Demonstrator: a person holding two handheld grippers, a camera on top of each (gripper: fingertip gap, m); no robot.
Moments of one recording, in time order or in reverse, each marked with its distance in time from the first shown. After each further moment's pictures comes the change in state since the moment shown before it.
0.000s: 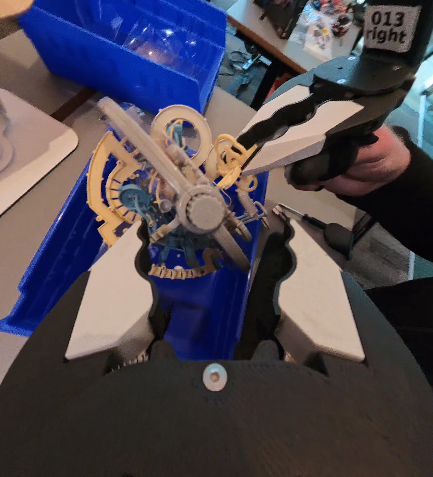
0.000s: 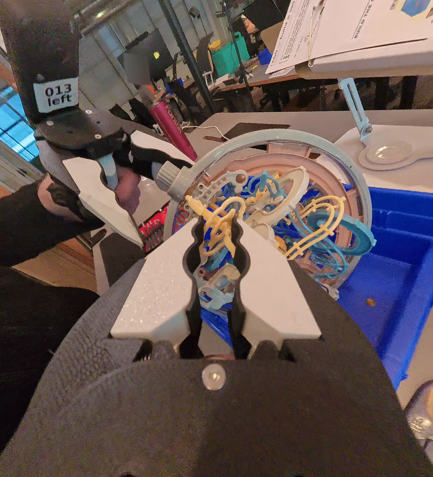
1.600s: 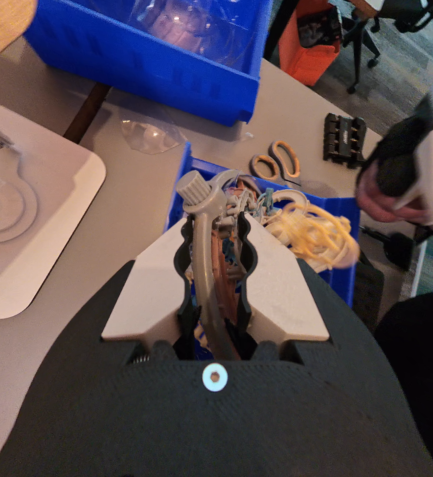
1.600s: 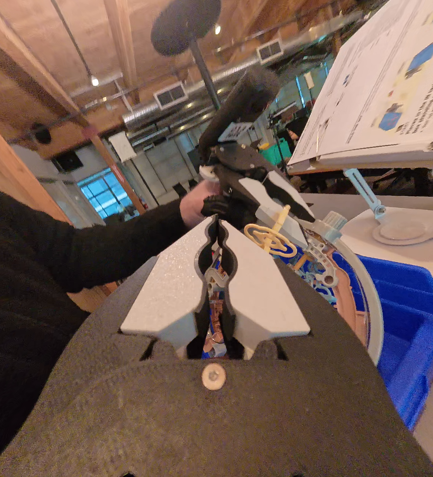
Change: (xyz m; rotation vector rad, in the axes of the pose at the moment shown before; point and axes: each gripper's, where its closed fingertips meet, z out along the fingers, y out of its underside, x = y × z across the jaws) left arm -0.082 -0.045 0.091 -0.228 0.020 0.050; right arm 0.012 -0.037 -0.034 0.316 -0.220 -0.024
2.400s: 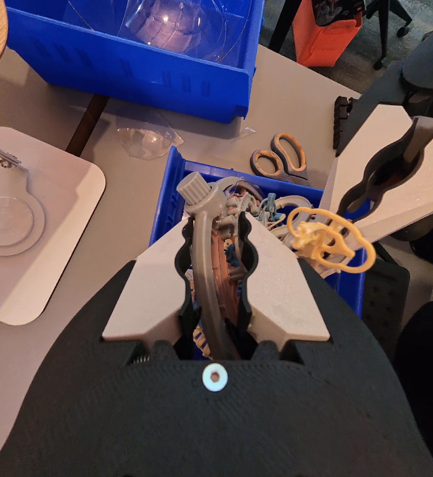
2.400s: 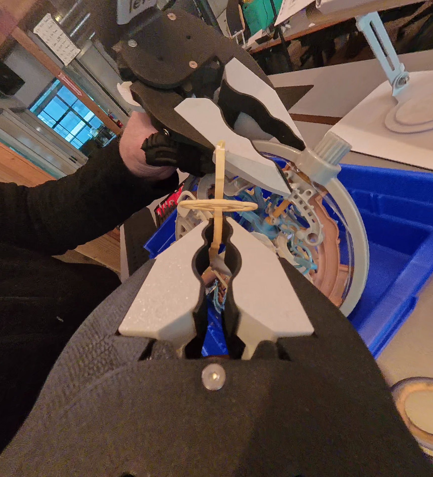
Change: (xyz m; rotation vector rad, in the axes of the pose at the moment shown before) left arm 0.015 0.000 0.009 -0.014 -0.066 0.101; right arm 0.030 0.057 0.006 -0.404 0.088 0.172
